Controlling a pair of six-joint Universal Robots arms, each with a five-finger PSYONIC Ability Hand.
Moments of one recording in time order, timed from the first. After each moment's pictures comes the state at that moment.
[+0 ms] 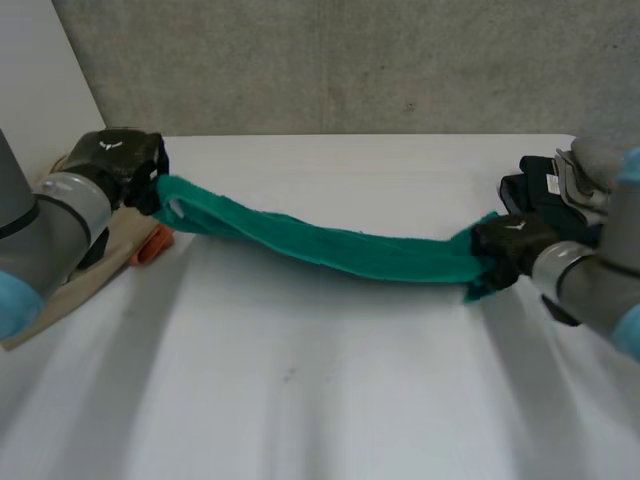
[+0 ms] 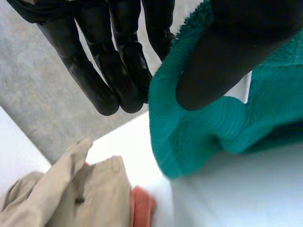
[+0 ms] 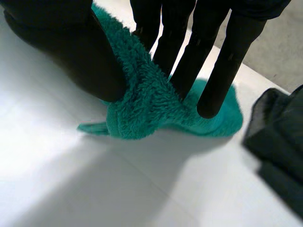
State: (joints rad) left arm 4.43 -1.85 -1.37 3.02 -1.57 3.36; right arm 1.77 -1.07 1.40 0.17 1.36 2.71; left_hand 1.13 1.19 1.19 1.20 1.00; right_hand 1.09 1.17 1.17 1.19 1.00
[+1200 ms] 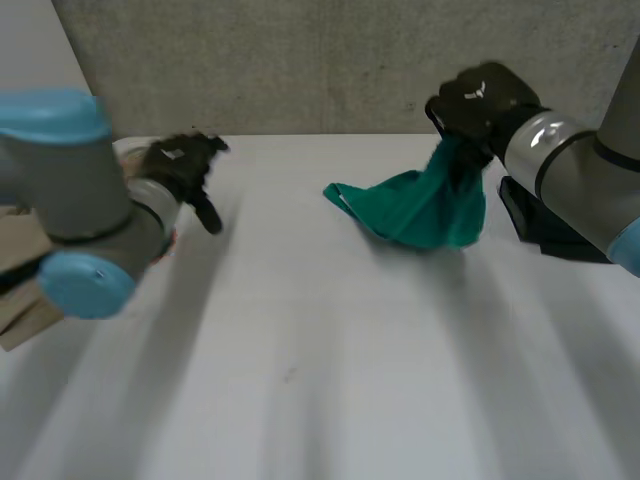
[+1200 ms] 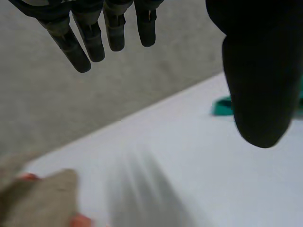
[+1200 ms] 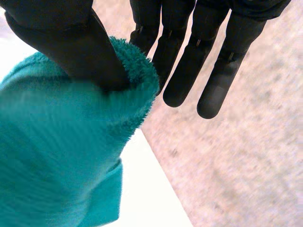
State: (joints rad) left arm 4.29 -2.14 -1.16 3.10 -1.63 3.25; right arm 1.97 -1.13 0.97 0.25 1.37 2.49; left_hand 0.21 0.21 0.21 0.20 0.05; right_hand 1.09 1.17 1.19 1.19 1.02
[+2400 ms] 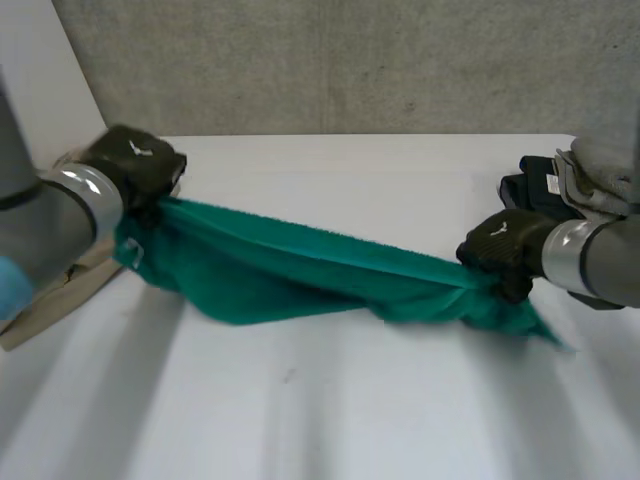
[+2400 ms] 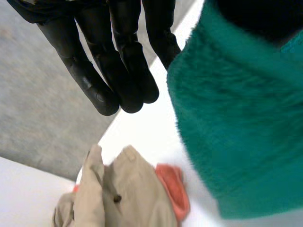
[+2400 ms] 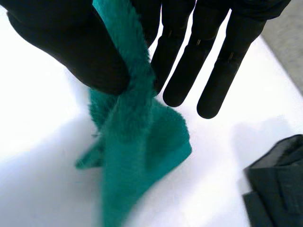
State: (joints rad) left arm 4.37 -1.90 -1.22 2.83 -1.58 3.81; right arm 1.83 -1.10 1.20 0.60 1.31 2.31; left_hand 1.18 1.19 1.19 1.19 0.98; right_hand 1.09 1.17 1.19 1.19 1.03
